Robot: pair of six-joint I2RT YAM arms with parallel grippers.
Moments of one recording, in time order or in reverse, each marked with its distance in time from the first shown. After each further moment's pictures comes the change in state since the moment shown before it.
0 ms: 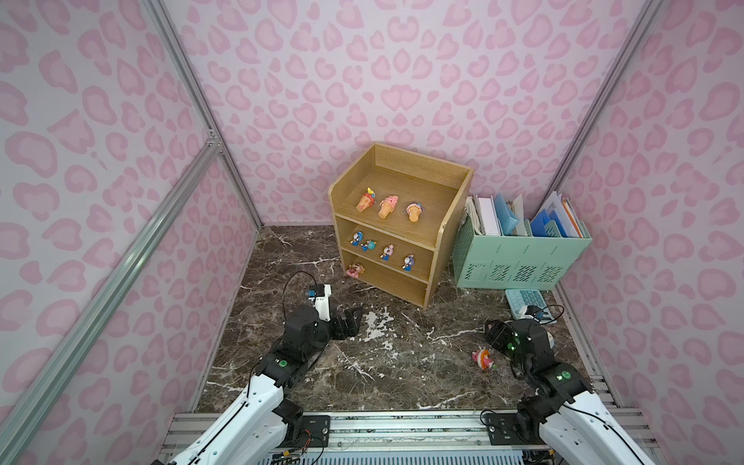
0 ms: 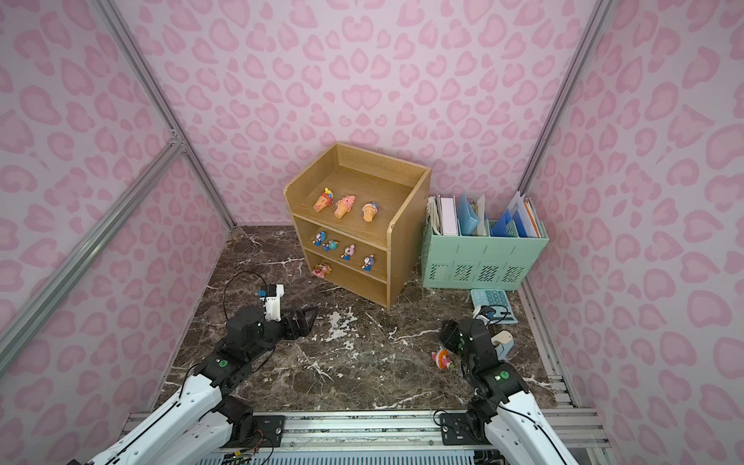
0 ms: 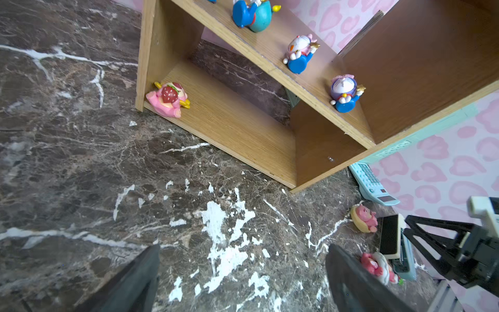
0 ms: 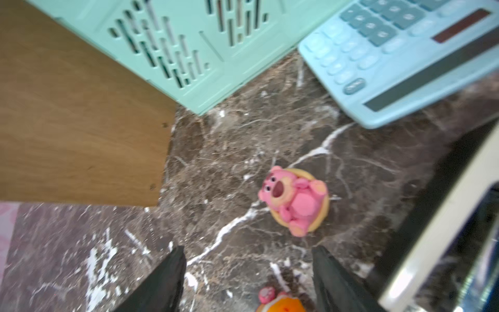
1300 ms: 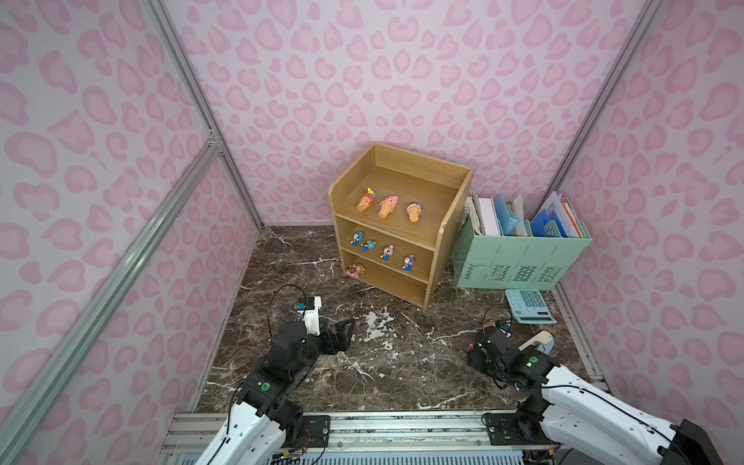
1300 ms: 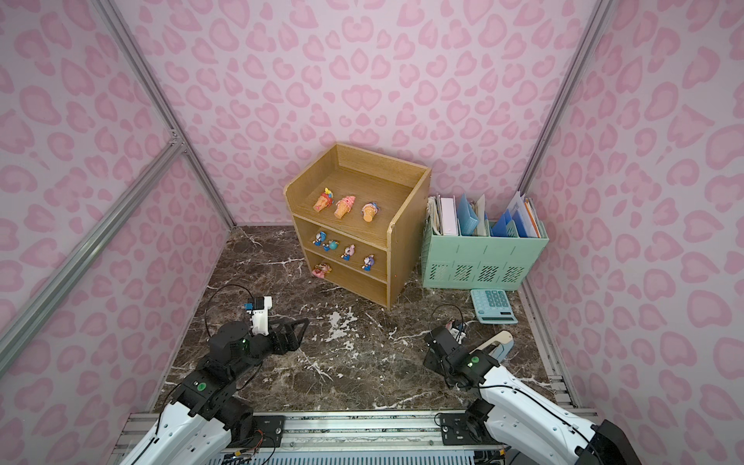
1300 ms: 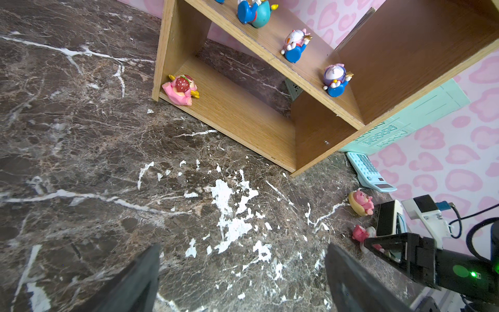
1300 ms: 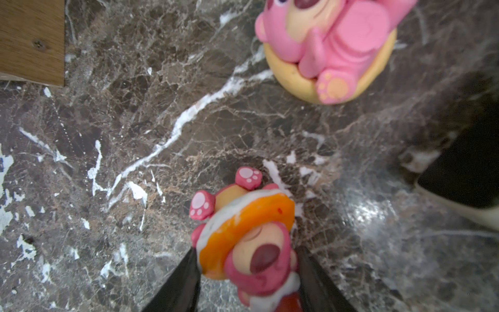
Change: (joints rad) left arm 0.000 -0.258 -0.006 -0.262 -0.023 0.027; right arm 0.353 0.283 0.009 -0.097 -0.006 0.212
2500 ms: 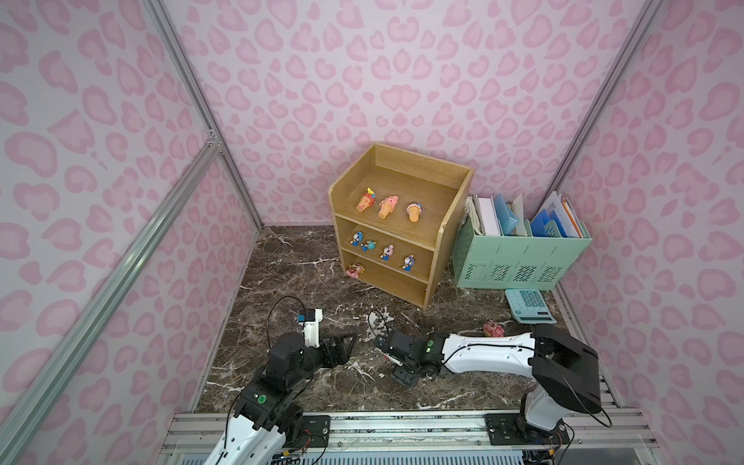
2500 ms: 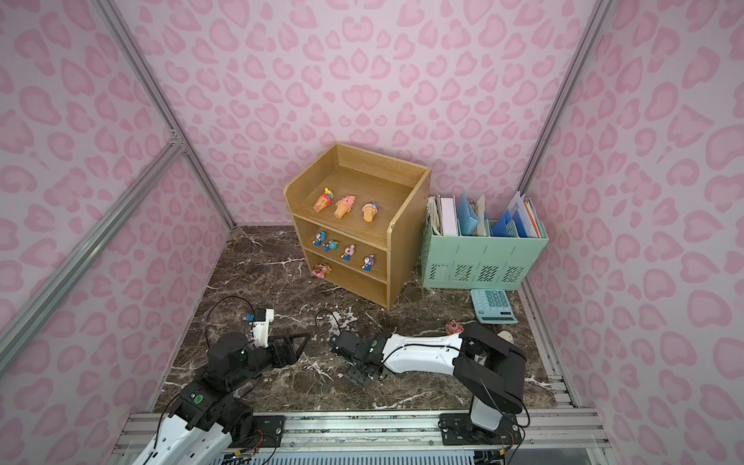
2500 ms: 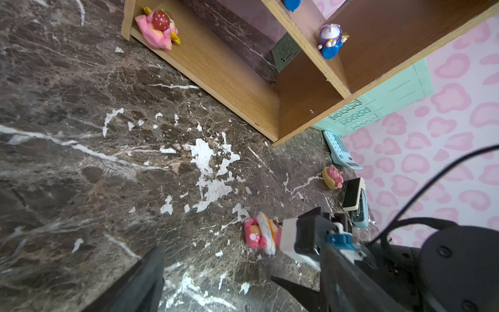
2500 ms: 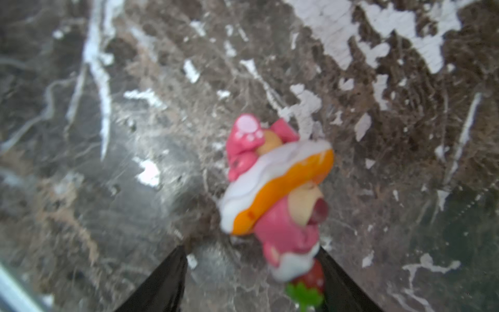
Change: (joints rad) left arm -0.001 -0.144 -0.084 -0.096 0.134 -0.134; right arm 0.515 0.790 0.583 0.098 -0.059 -0.985
